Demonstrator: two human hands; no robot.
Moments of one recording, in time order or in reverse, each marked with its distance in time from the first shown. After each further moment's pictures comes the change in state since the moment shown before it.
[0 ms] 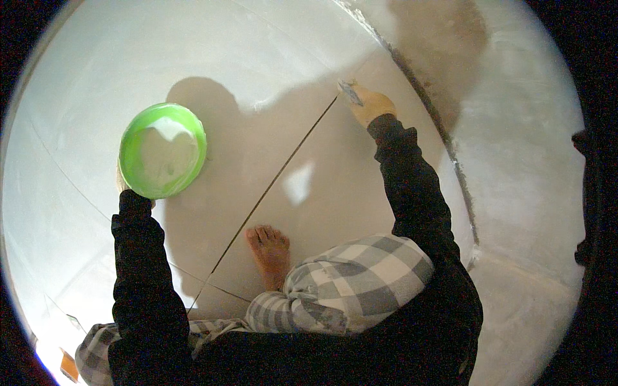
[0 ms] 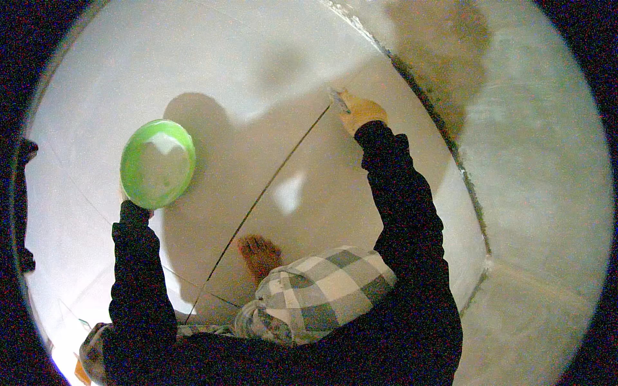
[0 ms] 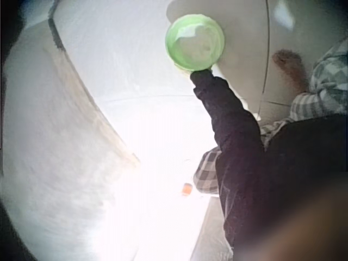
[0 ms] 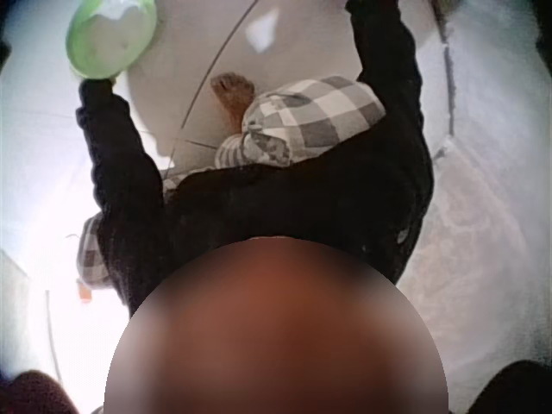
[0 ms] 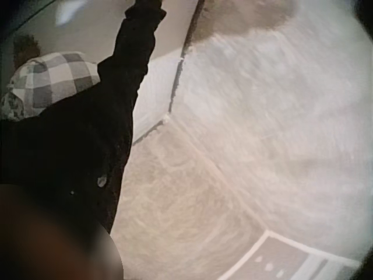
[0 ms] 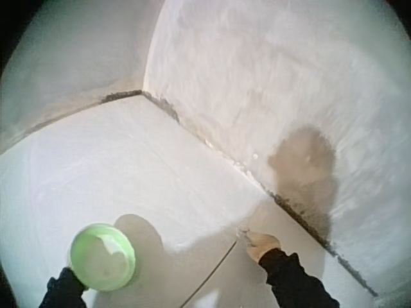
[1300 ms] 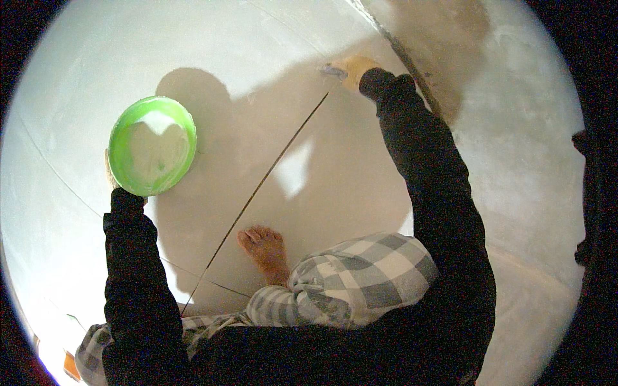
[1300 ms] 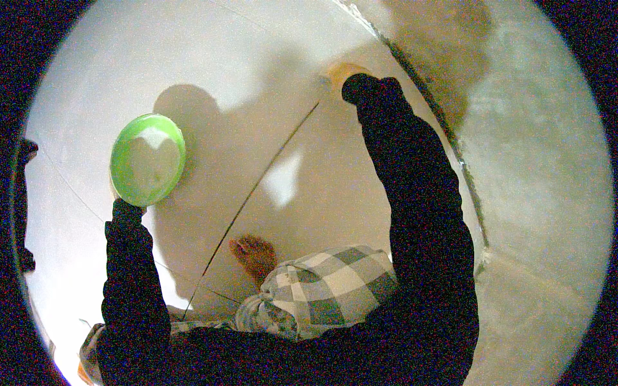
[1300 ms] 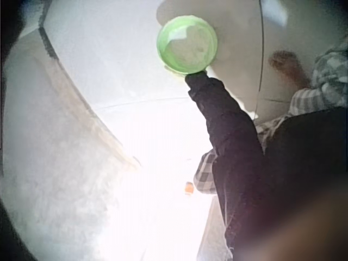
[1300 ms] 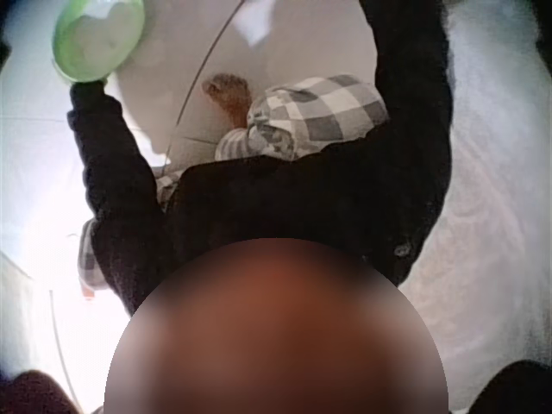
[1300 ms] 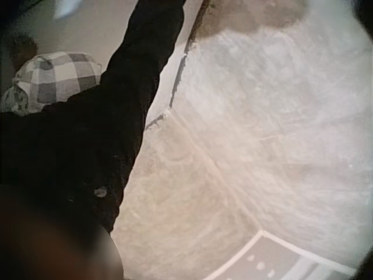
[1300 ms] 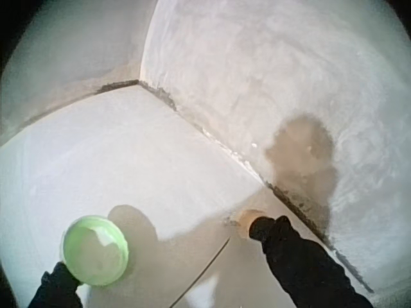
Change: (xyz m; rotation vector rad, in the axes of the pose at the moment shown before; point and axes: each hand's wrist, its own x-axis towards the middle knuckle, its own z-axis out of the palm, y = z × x) left_hand -0.001 0.000 0.010 -0.020 0.062 0.017; right_hand 0.065 -0.010 -0.037 -0.284 -0.174 -0.350
